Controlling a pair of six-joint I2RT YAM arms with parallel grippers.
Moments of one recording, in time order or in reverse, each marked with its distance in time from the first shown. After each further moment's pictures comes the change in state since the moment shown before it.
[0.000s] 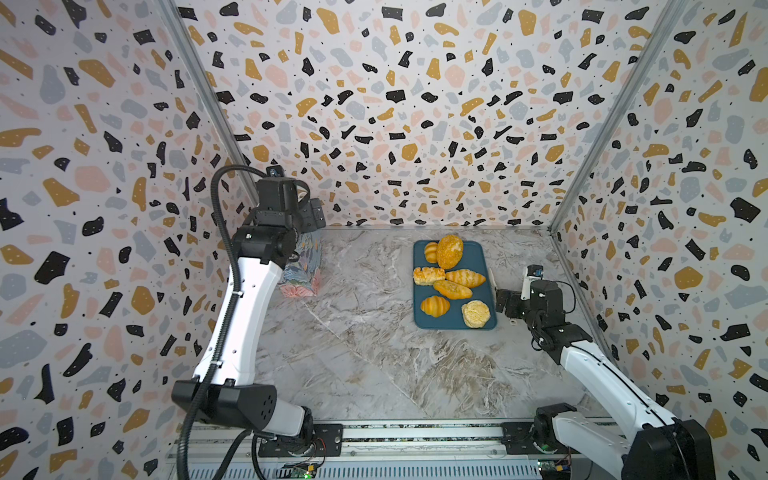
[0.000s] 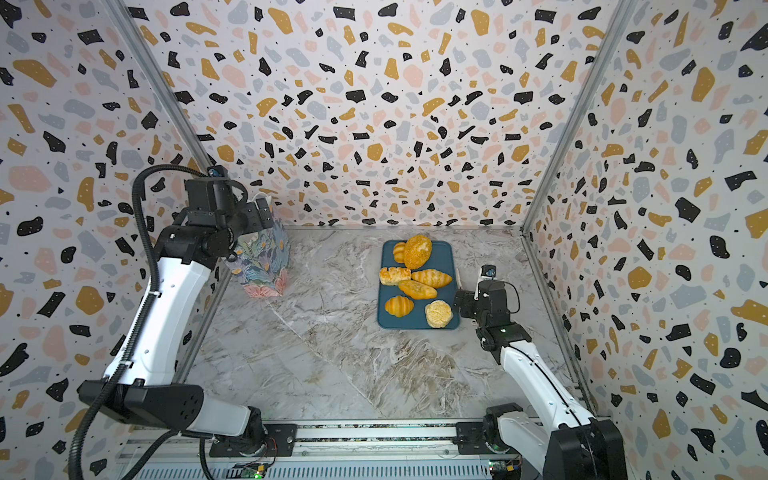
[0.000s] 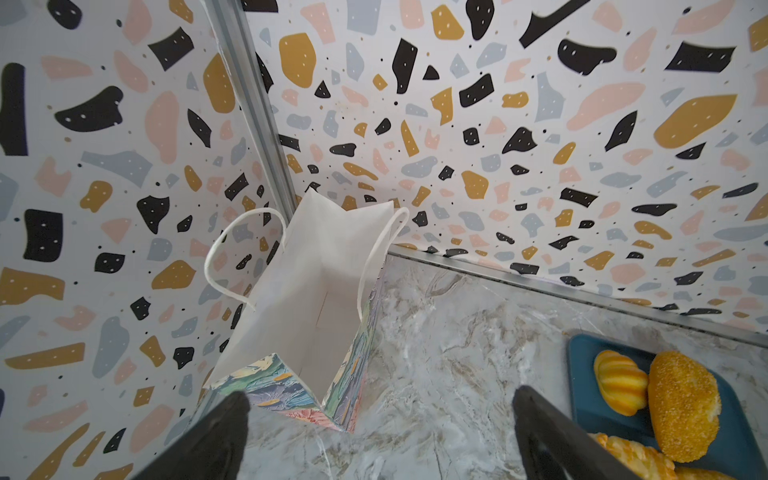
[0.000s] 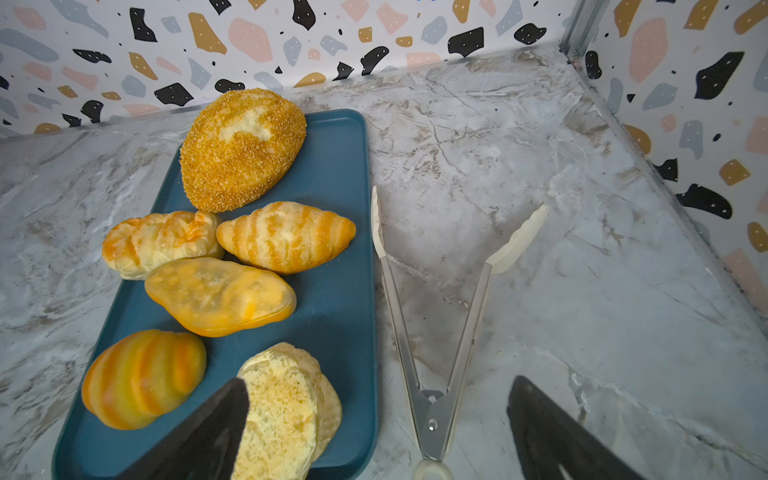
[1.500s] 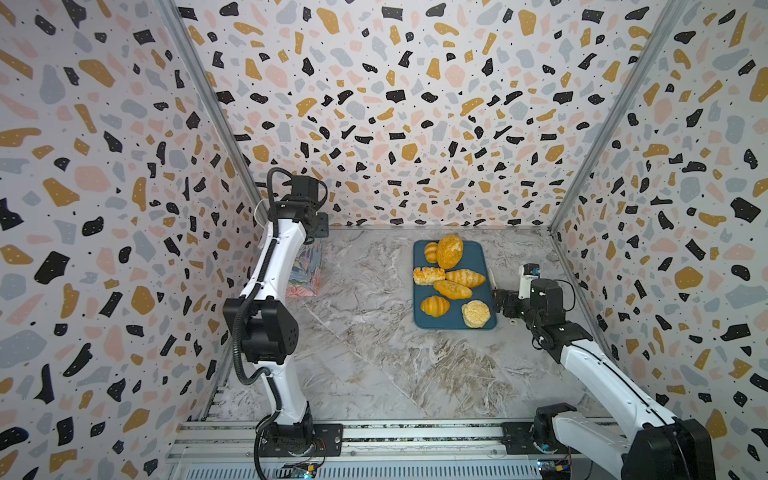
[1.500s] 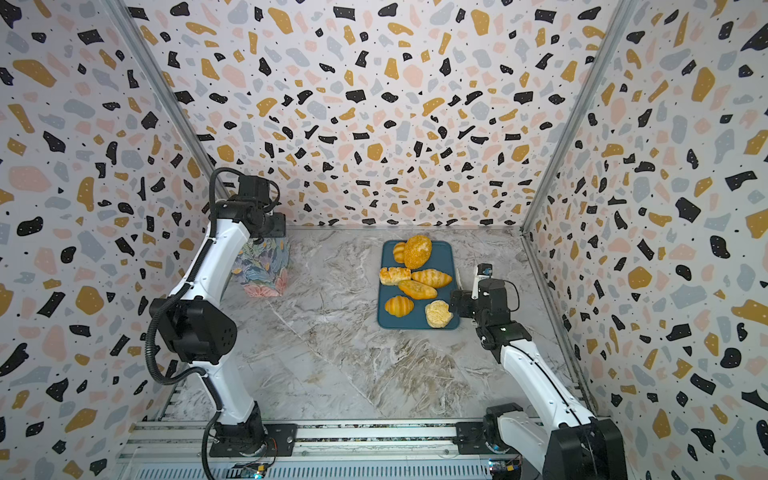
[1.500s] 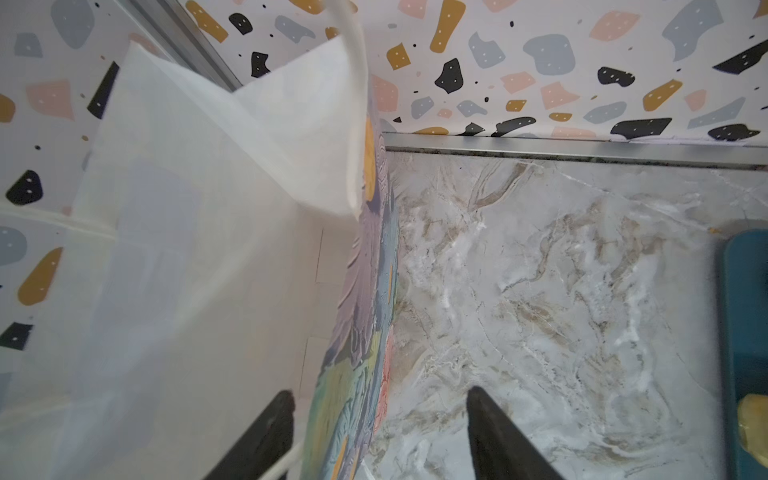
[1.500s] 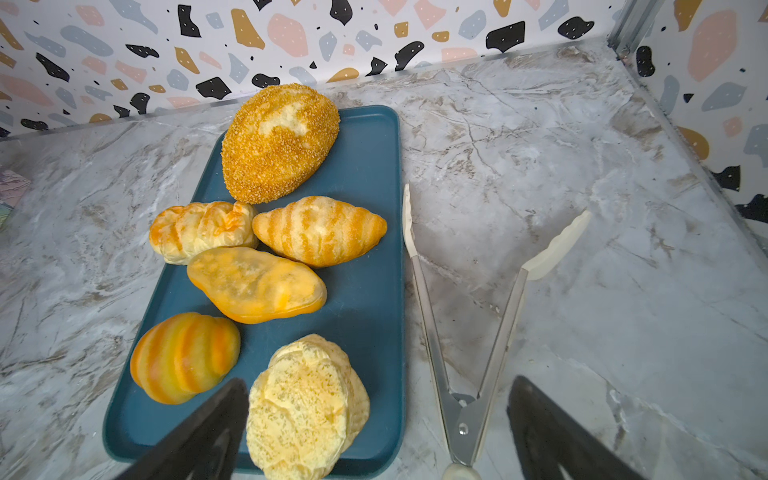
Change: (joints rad) left arm 0.054 0.395 0.166 -0.118 0.050 0.124; right arm 0.000 0.002 0.010 0.001 -0.082 -0.009
